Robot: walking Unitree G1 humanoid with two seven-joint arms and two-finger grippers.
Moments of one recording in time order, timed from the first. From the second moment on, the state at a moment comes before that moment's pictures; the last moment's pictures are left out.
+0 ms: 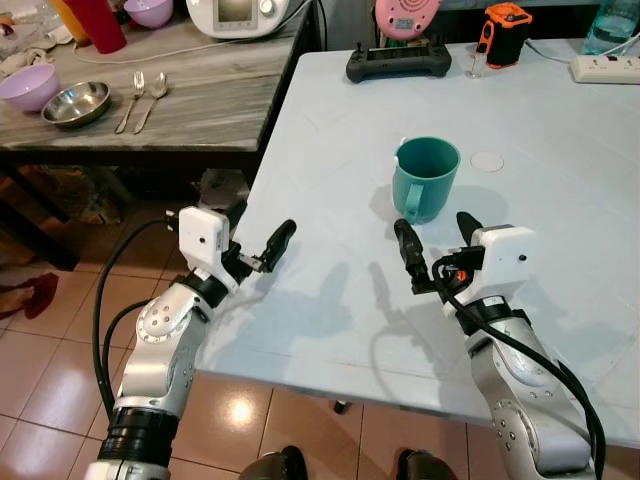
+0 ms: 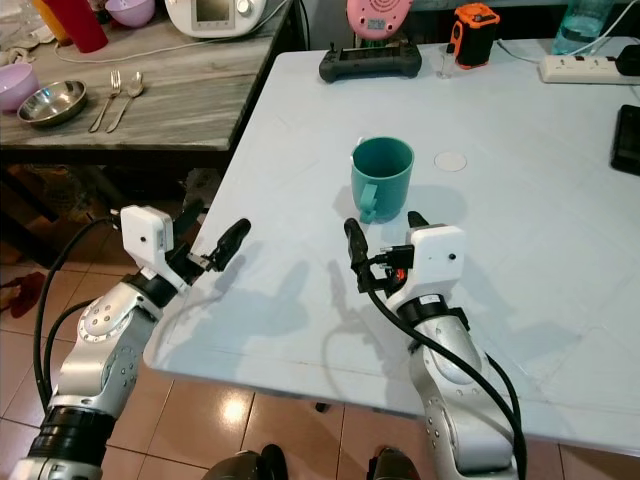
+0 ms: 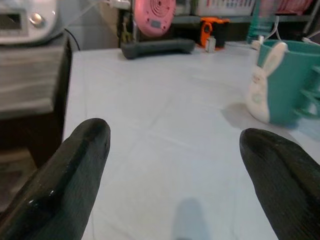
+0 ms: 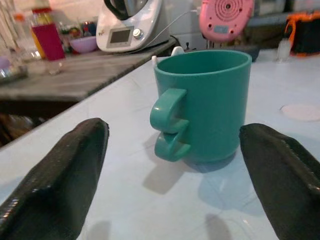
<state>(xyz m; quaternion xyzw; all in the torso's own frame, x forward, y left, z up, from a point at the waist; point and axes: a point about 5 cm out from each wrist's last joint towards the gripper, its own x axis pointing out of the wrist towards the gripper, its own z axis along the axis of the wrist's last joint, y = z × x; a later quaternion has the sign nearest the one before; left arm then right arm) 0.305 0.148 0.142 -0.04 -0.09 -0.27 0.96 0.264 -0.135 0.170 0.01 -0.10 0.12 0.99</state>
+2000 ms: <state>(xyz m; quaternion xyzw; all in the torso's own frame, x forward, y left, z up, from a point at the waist) 0.285 0.122 0.135 -0.07 -0.04 -0.38 0.92 0.308 -0.173 0.155 -0.08 -0.08 -0.08 0.99</state>
